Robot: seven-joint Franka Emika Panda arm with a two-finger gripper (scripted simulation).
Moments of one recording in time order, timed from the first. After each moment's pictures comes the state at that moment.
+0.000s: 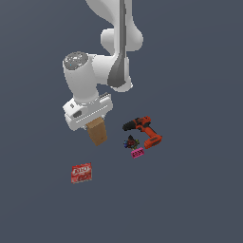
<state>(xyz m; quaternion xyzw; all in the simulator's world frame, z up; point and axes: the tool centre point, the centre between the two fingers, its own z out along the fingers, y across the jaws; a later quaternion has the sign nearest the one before) -0.043 -0.126 0.162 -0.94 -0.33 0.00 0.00</state>
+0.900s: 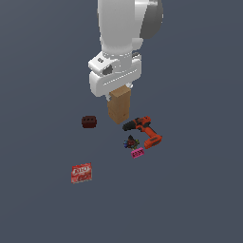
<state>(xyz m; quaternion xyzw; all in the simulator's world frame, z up) -0.082 -0.013 0.299 -0.94 -0.33 0.00 0.00</state>
